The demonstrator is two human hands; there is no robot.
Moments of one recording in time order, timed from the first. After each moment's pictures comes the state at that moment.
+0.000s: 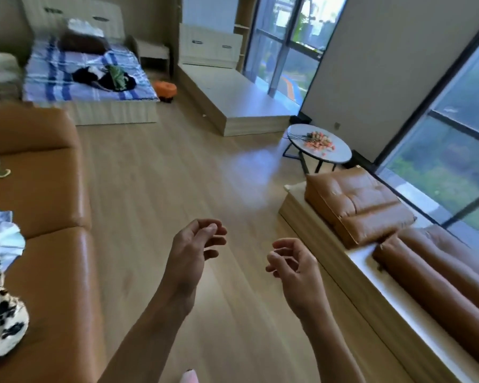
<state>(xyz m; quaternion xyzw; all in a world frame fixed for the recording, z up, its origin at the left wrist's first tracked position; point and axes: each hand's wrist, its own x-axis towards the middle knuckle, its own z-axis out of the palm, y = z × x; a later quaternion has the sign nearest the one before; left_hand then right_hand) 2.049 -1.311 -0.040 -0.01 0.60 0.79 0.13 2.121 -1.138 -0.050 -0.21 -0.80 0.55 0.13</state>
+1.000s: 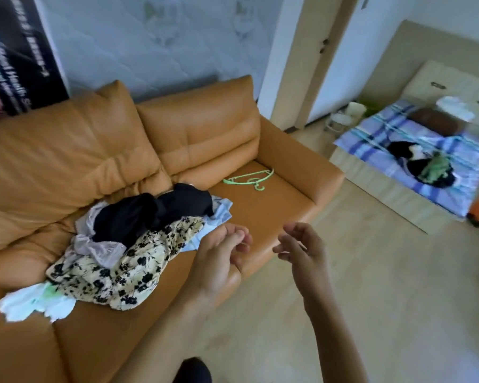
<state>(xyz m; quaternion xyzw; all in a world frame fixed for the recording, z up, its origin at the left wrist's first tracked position) 1.621 -1.517 -0.050 -0.38 0.49 0.73 -0.30 1.479 -1.436 -0.071 0.26 -0.70 0.61 -0.26</state>
